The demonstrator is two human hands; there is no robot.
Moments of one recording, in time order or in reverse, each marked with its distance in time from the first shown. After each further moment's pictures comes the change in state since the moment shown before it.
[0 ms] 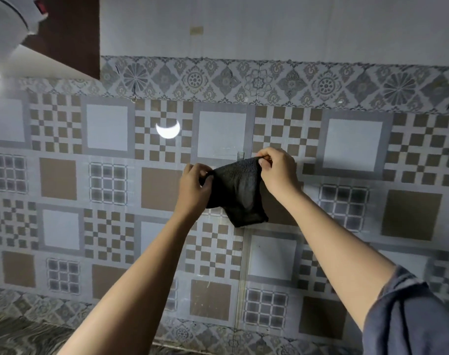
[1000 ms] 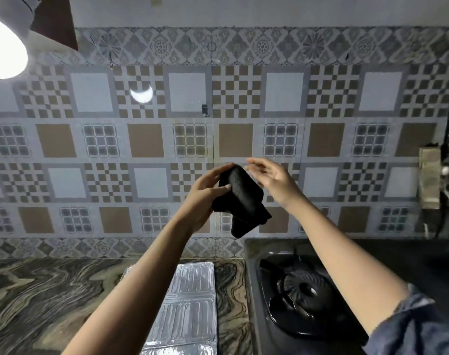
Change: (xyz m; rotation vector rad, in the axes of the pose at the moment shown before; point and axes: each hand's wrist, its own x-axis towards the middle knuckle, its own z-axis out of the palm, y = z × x) left_hand -0.218 0.118 -0.055 -0.857 -0.661 -0.395; right_hand -0.222 -0.026 -0.135 0.435 -0.329 0.268
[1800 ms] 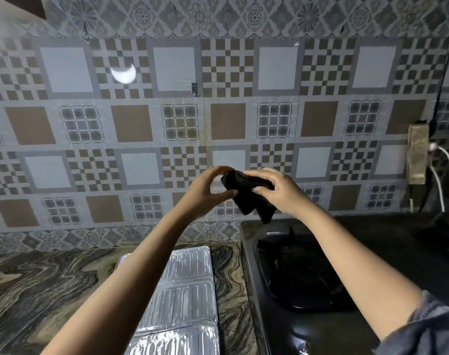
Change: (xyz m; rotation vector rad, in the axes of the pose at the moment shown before) left_hand 0.006 -0.037 -0.021 0.943 -0.023 0.250; right_hand -0.037 0.036 0.003 -0.374 -0.096 -0.014
